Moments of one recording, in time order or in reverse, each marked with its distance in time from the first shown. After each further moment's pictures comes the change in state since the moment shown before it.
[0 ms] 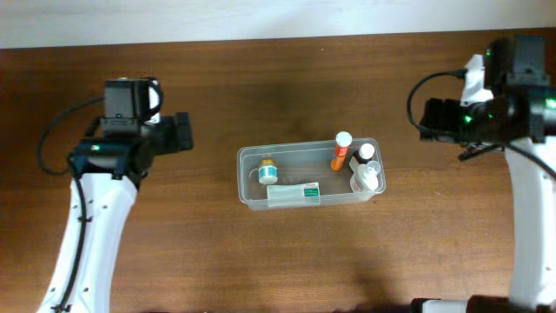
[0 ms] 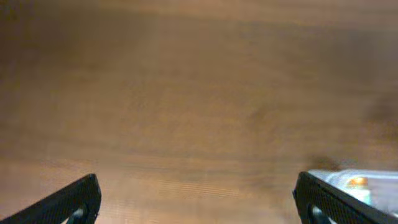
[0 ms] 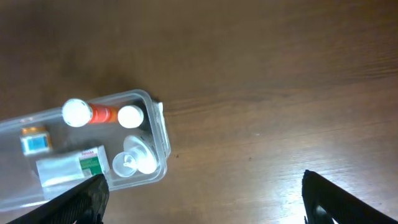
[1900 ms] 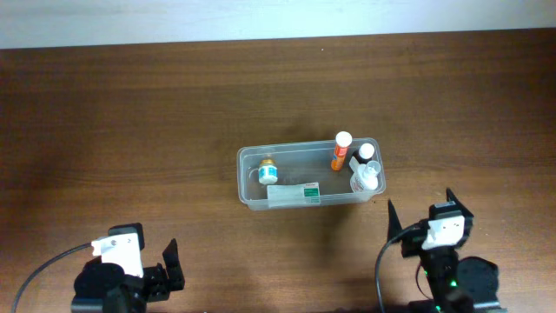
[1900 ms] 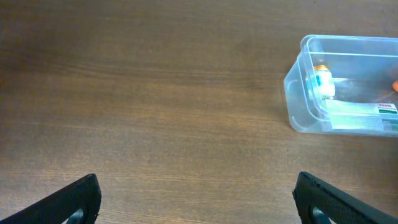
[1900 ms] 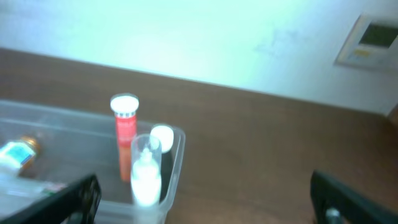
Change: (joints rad) left arm 0.001 -1.067 -0.501 -0.348 0.026 -0.007; right arm 0.158 -1.500 -1.514 1.020 -0.002 -0.241
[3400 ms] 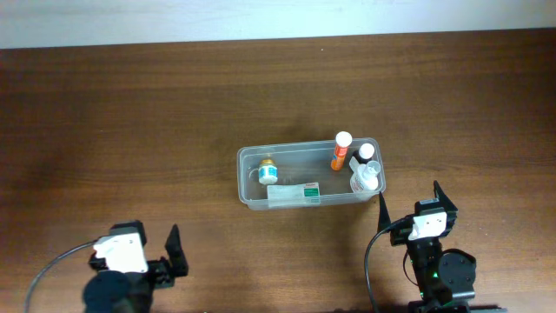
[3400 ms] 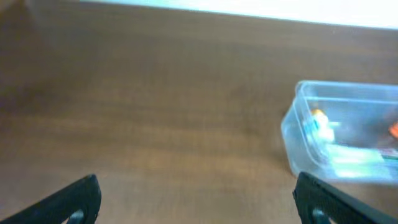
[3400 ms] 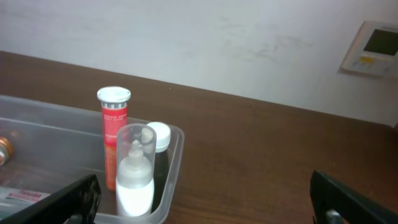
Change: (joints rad) left arm 0.003 -0.165 -0.235 0.289 -0.008 0.000; right arm 0.000 -0.001 -0.255 0.333 0.000 -0.023
